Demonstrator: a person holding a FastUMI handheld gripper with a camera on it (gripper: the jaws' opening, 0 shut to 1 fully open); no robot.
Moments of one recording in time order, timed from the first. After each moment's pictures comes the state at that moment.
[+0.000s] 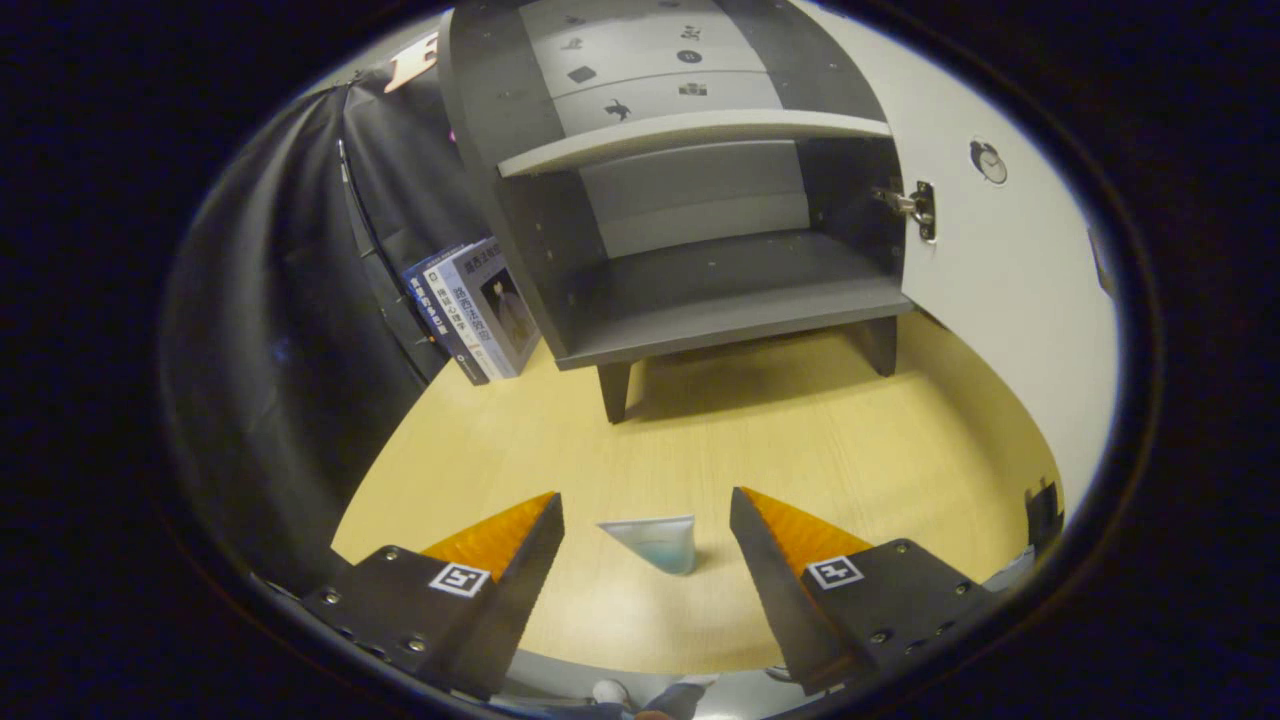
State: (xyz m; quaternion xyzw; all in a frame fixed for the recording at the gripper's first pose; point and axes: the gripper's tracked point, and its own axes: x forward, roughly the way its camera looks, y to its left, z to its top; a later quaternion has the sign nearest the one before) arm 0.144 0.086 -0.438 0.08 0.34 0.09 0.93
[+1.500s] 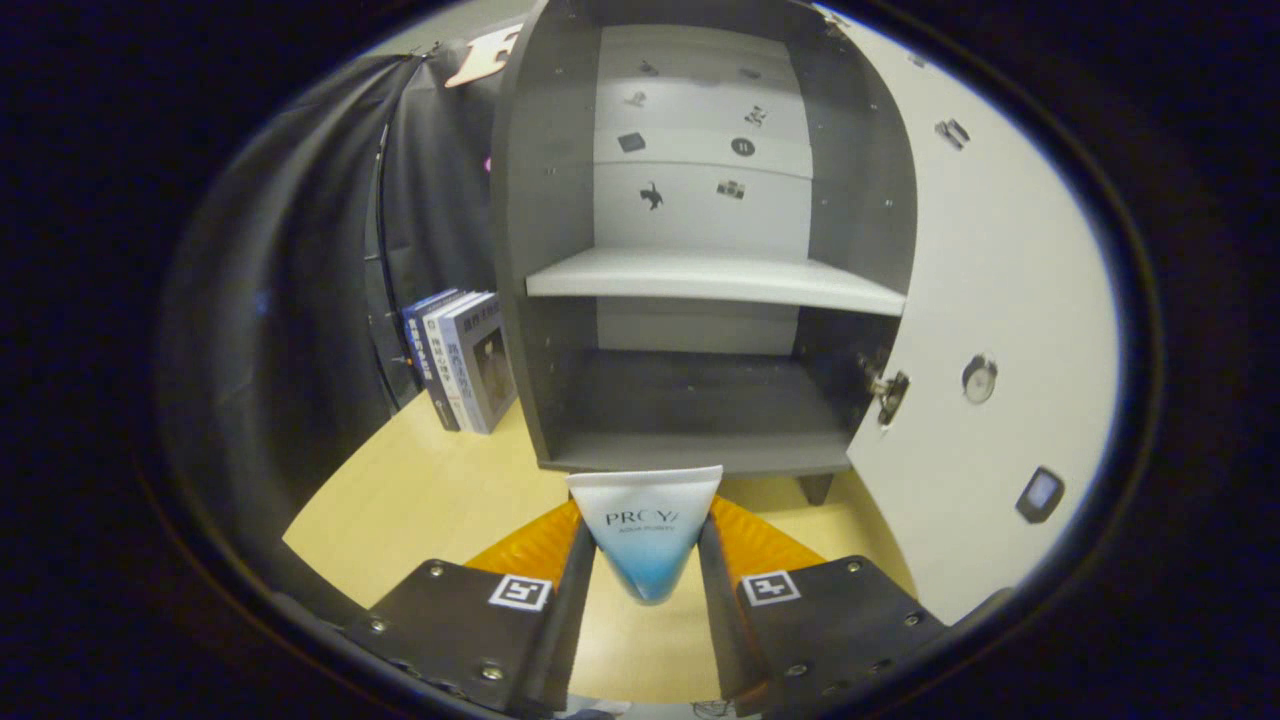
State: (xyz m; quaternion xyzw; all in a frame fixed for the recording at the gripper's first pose) arm 0.192 0.059 -0.295 -0.03 0.23 0.06 0.97
